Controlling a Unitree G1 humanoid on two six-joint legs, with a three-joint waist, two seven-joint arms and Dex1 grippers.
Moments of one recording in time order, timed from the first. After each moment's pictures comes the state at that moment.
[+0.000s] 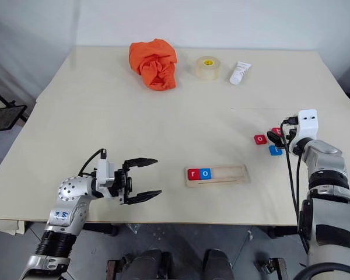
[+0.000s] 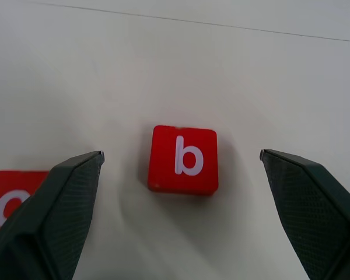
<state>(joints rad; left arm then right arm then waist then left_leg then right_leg) -0.25 0.42 -0.01 0.05 -0.41 -0.14 -1.16 -0.93 -0.69 -0.20 1.15 0.14 0.17 0.55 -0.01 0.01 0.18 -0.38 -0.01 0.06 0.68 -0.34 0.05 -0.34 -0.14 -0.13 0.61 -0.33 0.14</state>
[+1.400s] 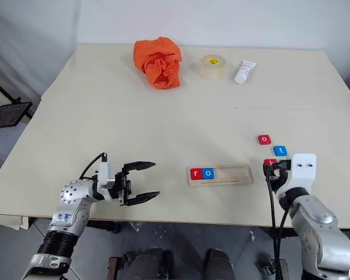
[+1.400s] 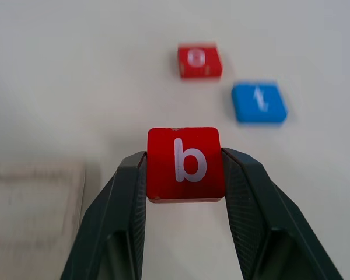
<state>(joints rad) -0.27 0.40 -0.02 0.18 -0.41 -0.21 -1.20 0.04 -0.37 -0.41 -0.52 0.40 0.81 0.18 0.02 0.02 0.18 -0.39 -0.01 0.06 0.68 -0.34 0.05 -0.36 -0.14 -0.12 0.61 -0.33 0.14</state>
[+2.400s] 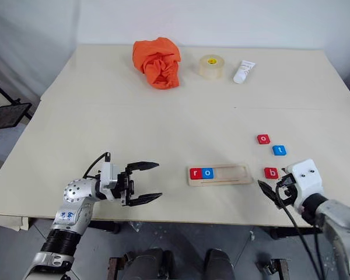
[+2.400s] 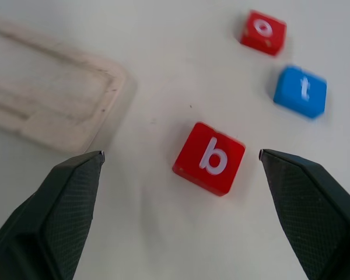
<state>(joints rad) -0.27 0.39 -0.03 0.17 -0.41 -0.20 -1.23 0.15 -0.83 -0.37 -0.34 0.37 0.53 0.70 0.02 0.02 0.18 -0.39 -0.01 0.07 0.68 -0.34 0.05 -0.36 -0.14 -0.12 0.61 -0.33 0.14</state>
